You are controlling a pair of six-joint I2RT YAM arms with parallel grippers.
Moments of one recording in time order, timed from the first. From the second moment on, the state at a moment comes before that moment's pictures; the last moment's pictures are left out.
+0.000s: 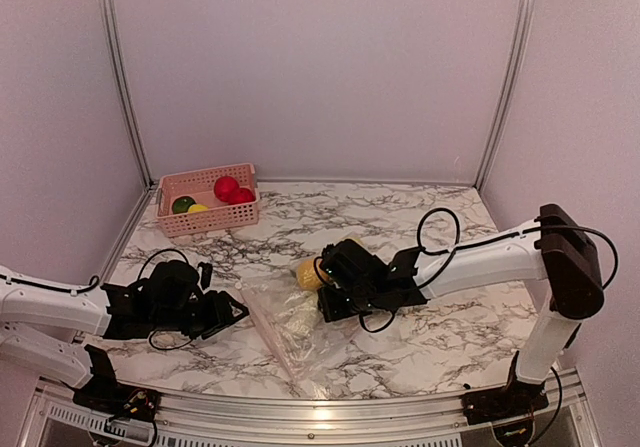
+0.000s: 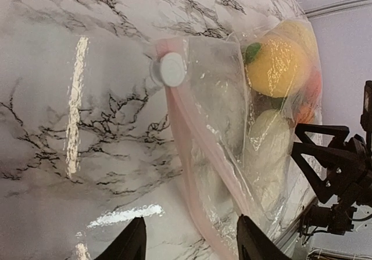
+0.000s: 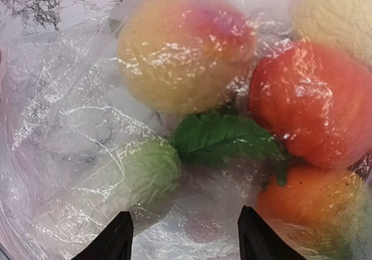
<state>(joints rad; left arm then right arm) -0.91 1.16 0.39 0.09 0.00 -1.11 1.08 1.77 1.07 -0.29 0.25 0.63</state>
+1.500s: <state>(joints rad) -1.05 1.47 0.58 0.12 0.03 -1.01 1.07 1.85 1.19 -0.31 0.25 0.62</state>
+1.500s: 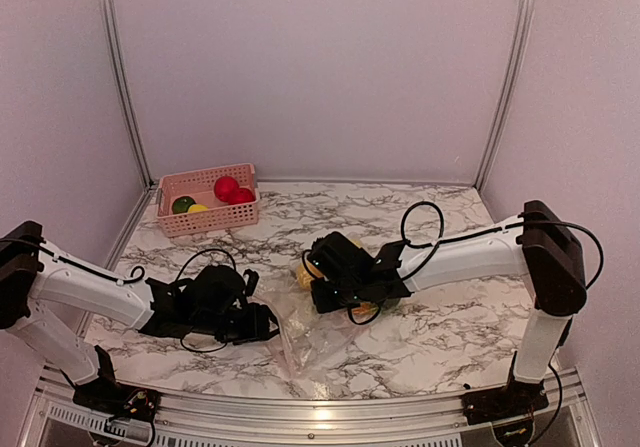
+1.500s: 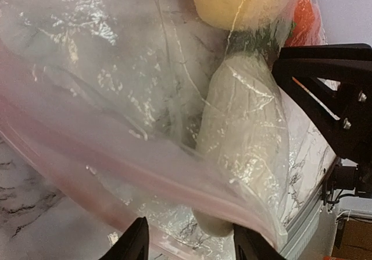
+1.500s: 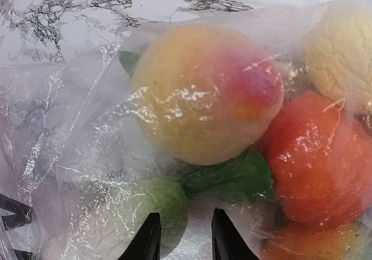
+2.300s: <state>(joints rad) -1.07 1.53 0.63 0.18 0.09 -0.96 1.09 1.85 1.19 -0.30 0.24 0.62</state>
